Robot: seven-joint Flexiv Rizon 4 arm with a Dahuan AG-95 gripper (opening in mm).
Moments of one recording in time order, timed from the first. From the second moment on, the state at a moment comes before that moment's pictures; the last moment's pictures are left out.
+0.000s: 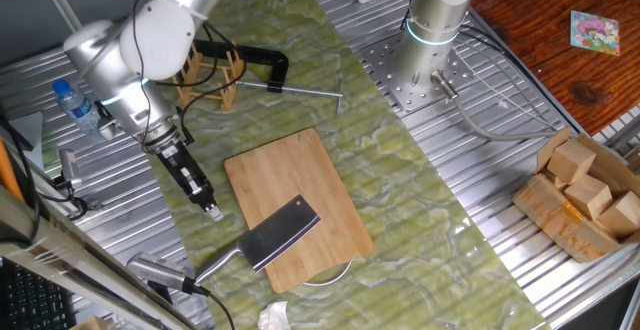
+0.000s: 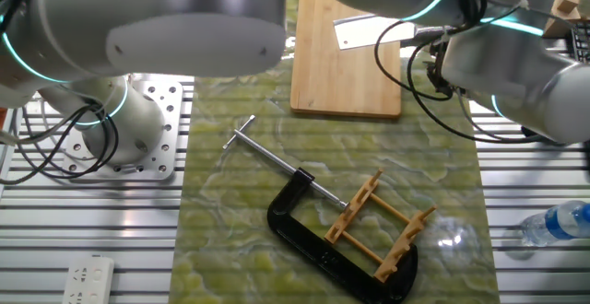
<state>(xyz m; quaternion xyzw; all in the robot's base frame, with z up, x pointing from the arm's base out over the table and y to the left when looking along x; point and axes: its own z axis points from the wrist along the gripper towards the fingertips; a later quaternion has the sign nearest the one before) 0.644 0.152 0.037 0.02 -0.93 -0.36 0.08</state>
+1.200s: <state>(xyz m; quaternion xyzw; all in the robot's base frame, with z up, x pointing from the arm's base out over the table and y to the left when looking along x) 0.631 0.187 0.028 0.01 -0.93 -0.37 0.08</state>
